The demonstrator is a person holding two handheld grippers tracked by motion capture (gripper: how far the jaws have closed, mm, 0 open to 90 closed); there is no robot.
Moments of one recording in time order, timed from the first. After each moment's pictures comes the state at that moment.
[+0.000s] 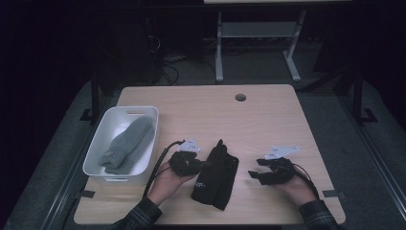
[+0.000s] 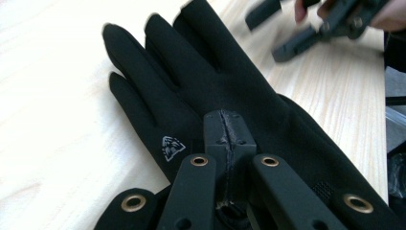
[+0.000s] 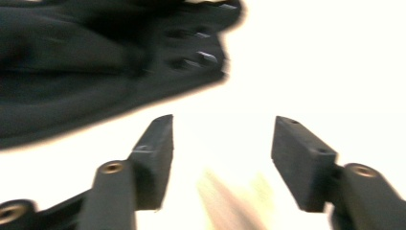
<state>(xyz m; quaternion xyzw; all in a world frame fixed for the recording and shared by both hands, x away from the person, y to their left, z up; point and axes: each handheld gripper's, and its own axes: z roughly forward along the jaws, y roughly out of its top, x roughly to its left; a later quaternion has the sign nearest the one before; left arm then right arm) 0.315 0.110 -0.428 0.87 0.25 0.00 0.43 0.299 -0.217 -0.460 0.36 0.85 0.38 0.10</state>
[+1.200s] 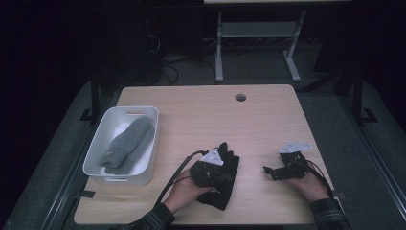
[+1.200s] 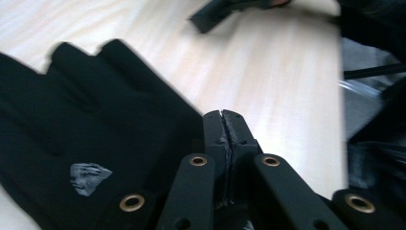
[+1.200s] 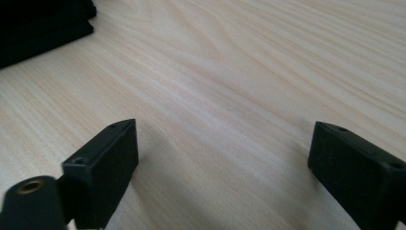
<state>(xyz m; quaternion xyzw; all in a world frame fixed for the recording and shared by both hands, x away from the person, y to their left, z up) 0.285 0.058 -0.437 0.89 0.19 -0.05 0.42 0.318 -0.257 -0.480 0.42 0.83 0.34 0.15</state>
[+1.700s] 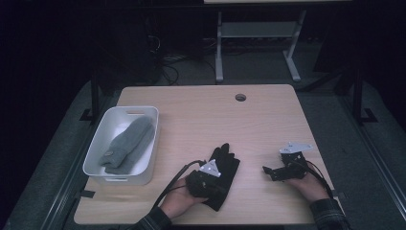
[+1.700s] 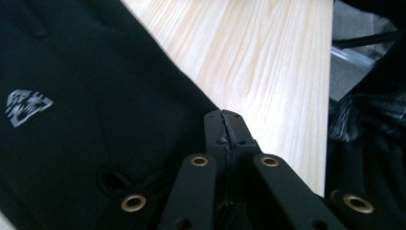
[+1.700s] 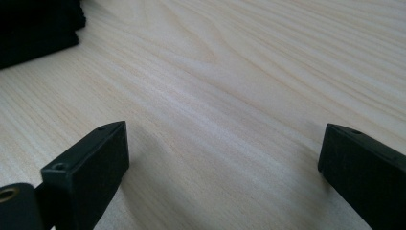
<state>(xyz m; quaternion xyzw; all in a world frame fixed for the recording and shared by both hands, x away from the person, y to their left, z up) 0.273 0.075 -0.448 0.91 0.19 -0.05 0.36 0.318 -0.258 -0.484 0.42 0.82 0.35 0.16</state>
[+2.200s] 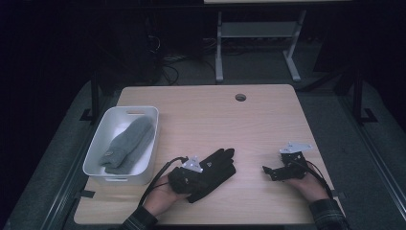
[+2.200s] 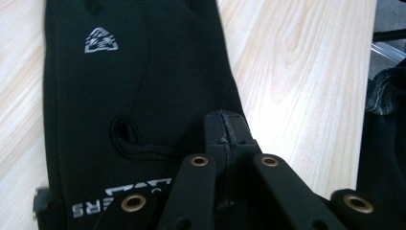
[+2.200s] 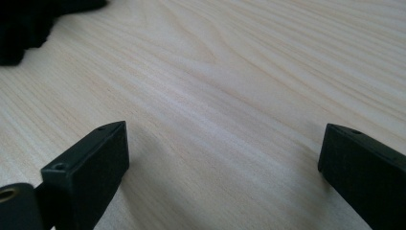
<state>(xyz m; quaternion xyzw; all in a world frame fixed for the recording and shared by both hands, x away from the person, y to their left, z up) 0.282 0.119 -0.444 0.92 0.22 -0.02 0.33 0.318 -0.257 -0.483 0.42 0.82 0.35 0.16</state>
